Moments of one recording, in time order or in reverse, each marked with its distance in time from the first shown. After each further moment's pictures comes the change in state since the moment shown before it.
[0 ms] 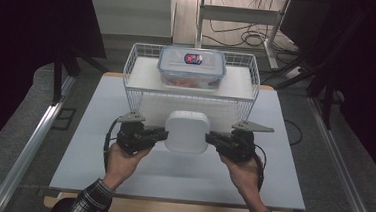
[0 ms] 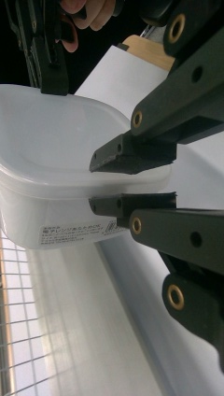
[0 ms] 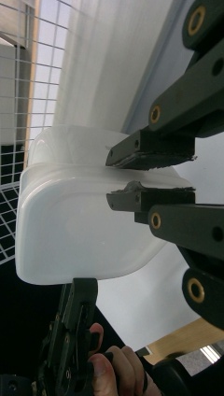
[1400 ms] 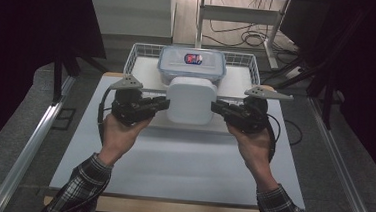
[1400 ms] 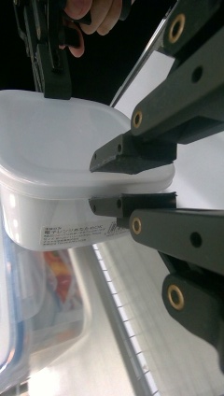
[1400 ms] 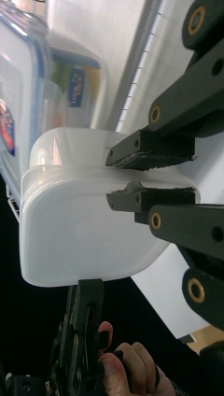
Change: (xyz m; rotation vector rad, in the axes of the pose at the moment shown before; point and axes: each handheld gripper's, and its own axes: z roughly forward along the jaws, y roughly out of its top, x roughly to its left) left arm -0.017 0.086 -0.036 -0.102 0.040 0.080; right arm 0.008 0.087 -0.028 -0.113 0.014 -0.043
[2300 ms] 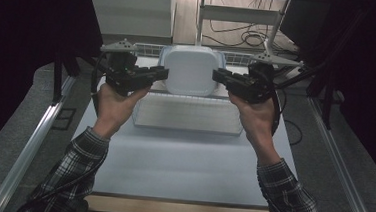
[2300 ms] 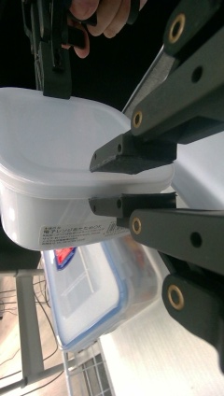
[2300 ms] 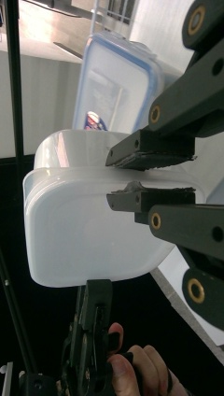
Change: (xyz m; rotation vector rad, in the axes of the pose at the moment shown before) left arm 0.012 0.069 -0.016 -0.044 0.011 0.003; right arm 0.005 0.071 0.000 -0.077 -0.013 -0.032
